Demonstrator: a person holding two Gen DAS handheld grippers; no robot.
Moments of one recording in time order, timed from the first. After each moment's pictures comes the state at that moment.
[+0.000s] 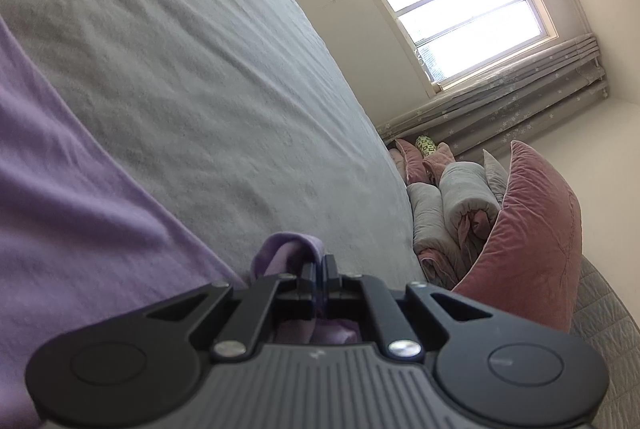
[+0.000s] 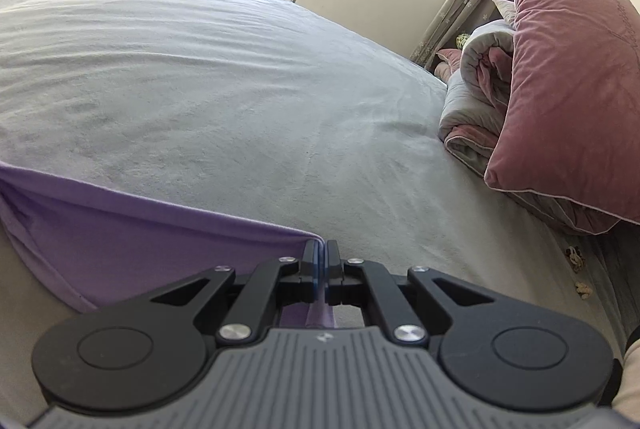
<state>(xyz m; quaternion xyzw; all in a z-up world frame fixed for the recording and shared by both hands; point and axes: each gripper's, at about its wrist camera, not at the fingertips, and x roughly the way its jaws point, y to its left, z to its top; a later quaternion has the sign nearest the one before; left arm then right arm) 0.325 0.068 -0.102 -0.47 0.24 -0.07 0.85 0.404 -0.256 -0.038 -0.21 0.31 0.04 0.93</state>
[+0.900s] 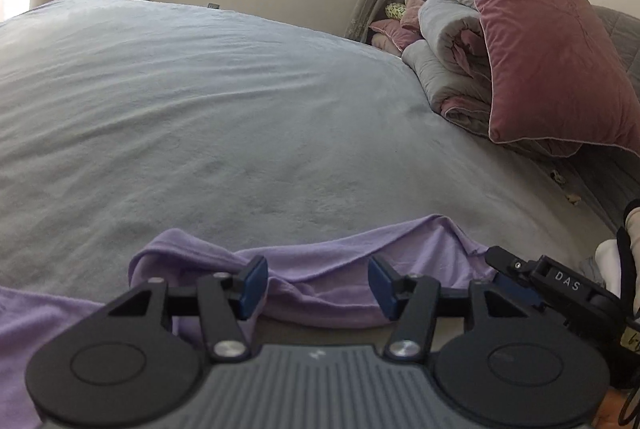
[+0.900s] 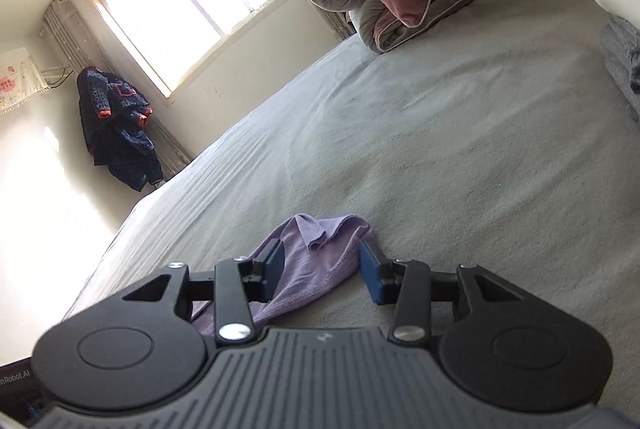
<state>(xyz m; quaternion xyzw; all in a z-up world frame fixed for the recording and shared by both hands) 0.362 -0.064 -0.031 -0.07 0.34 -0.11 0.93 0.325 -0.347 -0.073 0.31 0.22 0.04 0.92</state>
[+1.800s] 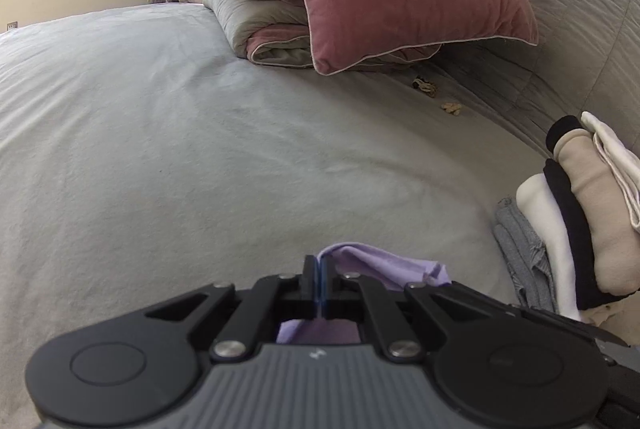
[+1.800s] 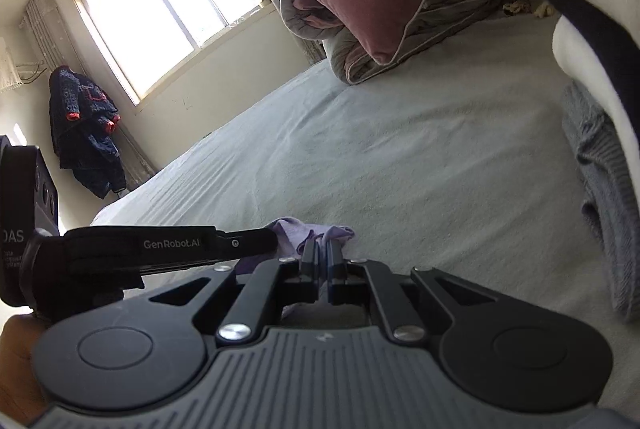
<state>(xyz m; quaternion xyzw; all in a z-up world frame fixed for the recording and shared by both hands) 0.458 -0.201 -0.030 0.00 0.36 -0.37 0.86 0.309 -0.353 -0.041 0.23 0.20 -0.04 0.95</state>
